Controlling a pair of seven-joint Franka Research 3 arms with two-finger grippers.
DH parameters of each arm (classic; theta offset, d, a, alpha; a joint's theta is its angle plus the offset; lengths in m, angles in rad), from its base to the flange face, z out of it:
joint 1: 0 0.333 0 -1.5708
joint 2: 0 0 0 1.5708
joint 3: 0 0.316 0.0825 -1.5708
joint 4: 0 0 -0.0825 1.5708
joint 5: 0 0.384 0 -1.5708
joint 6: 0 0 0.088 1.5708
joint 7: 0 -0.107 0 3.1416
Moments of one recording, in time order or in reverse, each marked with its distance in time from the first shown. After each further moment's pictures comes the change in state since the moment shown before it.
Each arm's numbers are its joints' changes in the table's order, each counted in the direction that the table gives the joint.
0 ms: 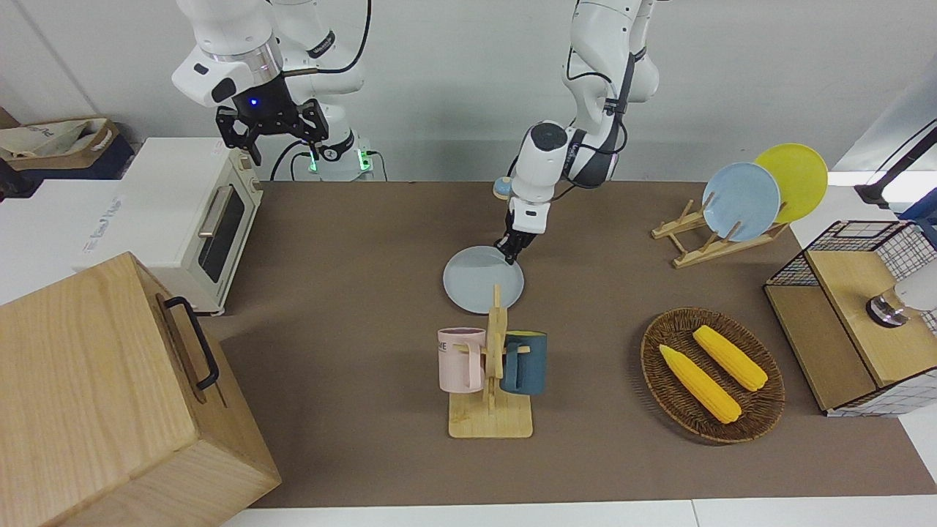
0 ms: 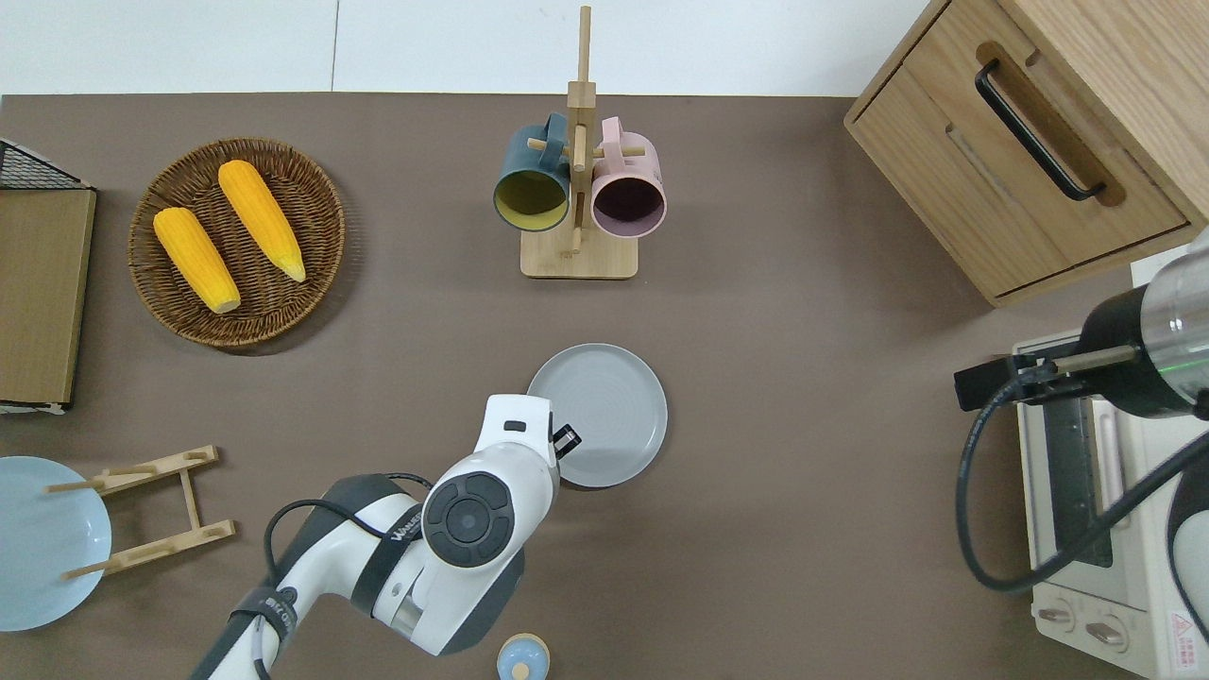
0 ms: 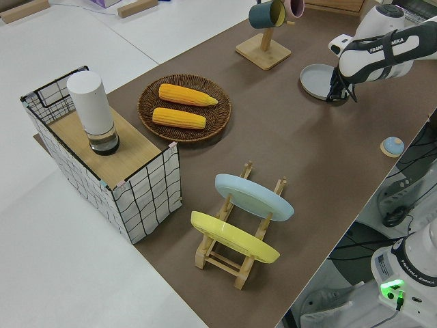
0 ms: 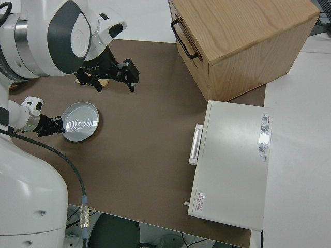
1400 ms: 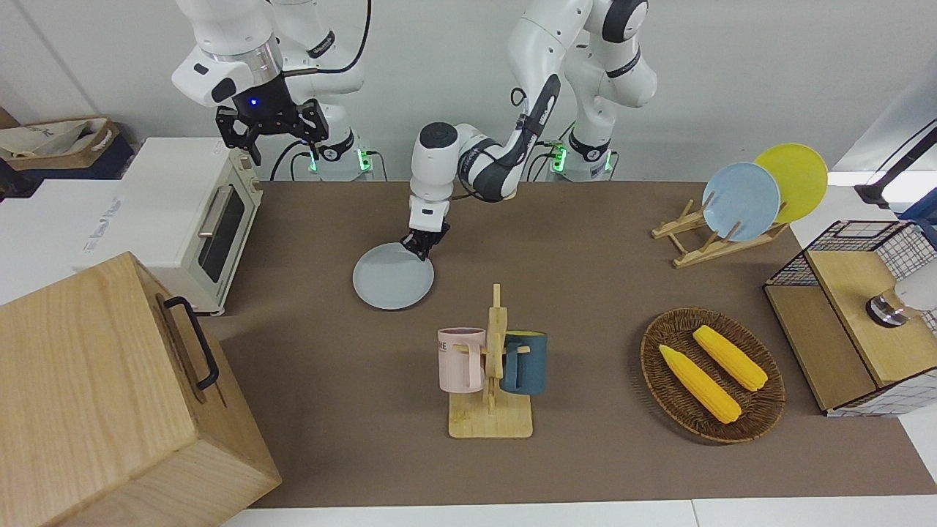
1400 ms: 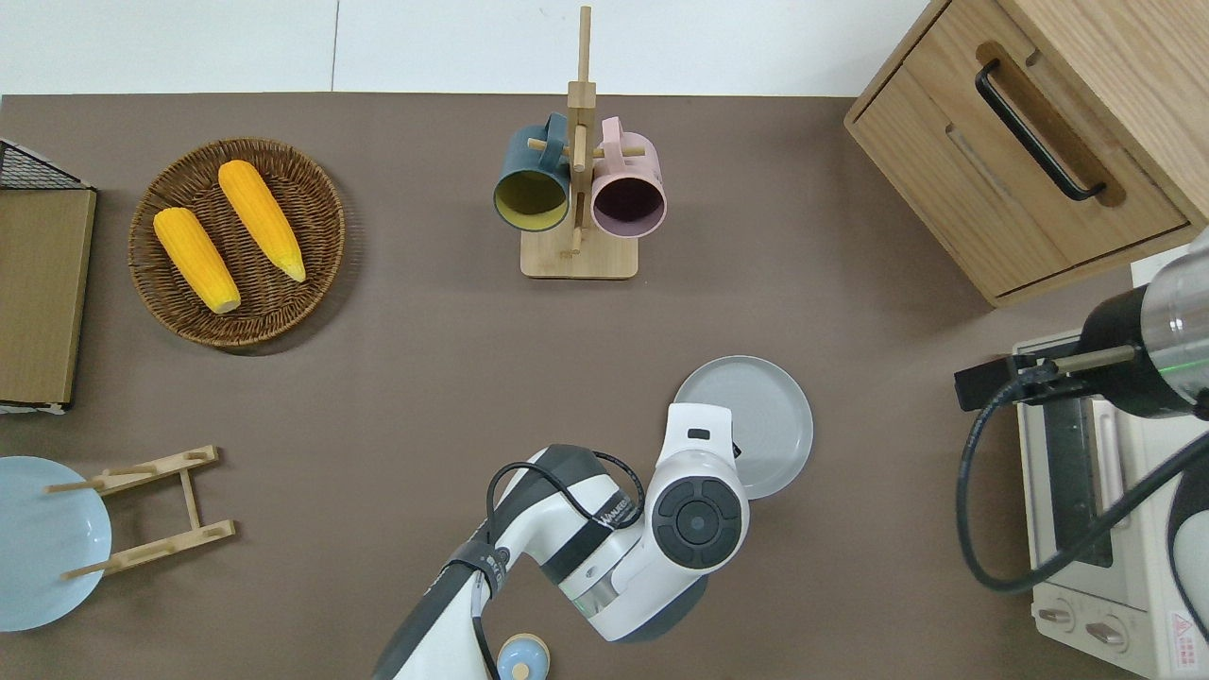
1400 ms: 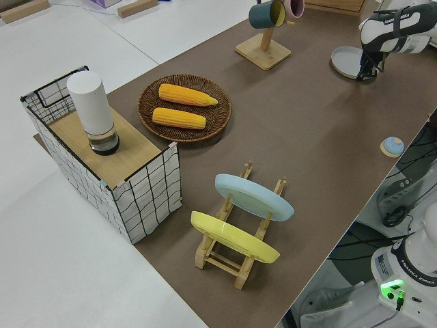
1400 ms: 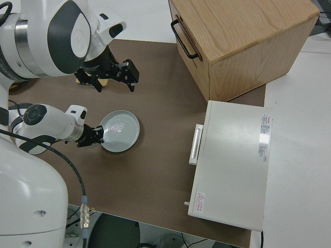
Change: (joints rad) left arm -0.264 0.278 0.002 -0.406 0.031 0.127 0.261; right arm 0.000 0.000 0.000 0.000 0.000 0.000 0.000
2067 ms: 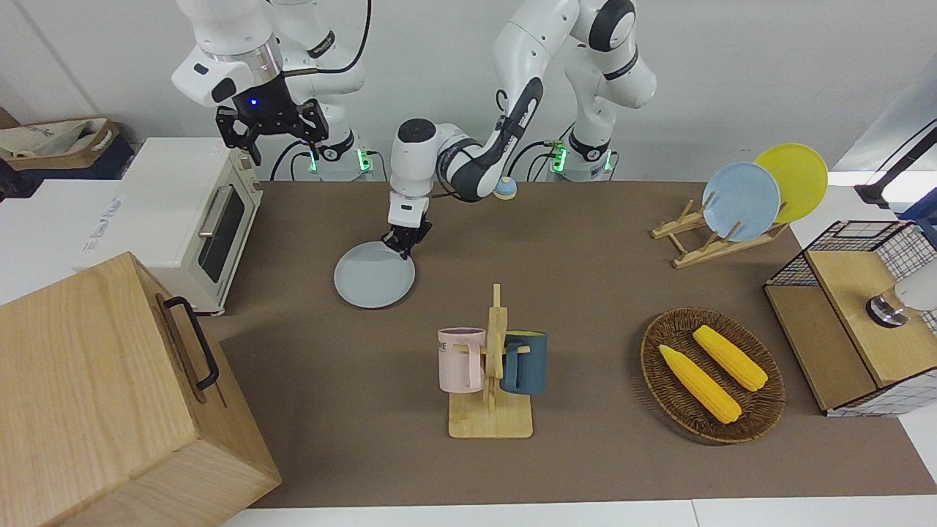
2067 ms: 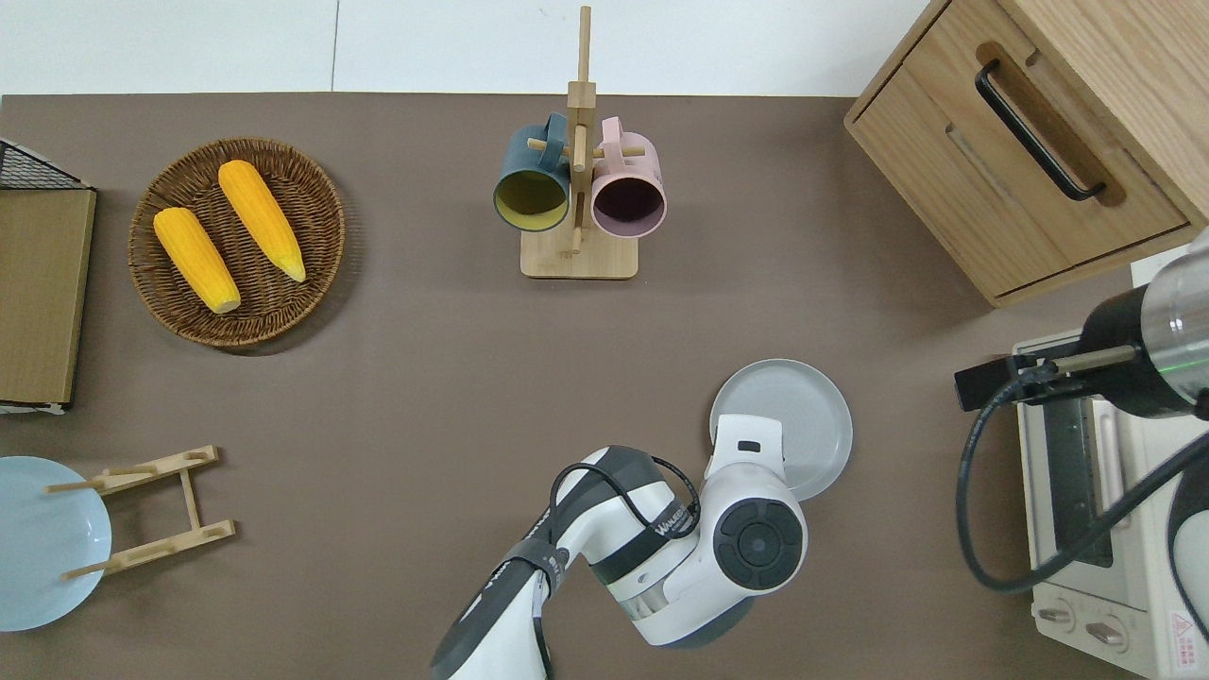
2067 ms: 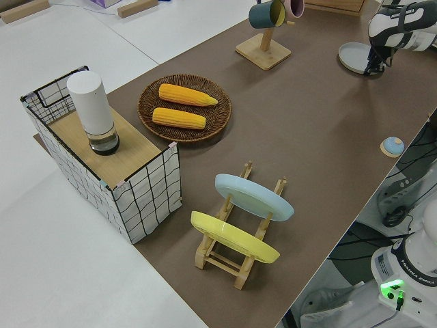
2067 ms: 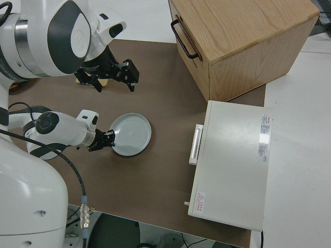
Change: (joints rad) left arm -0.062 0.080 0.000 -0.113 0.067 0.001 0.089; right arm 0.000 0.000 0.000 0.000 0.000 0.000 0.000
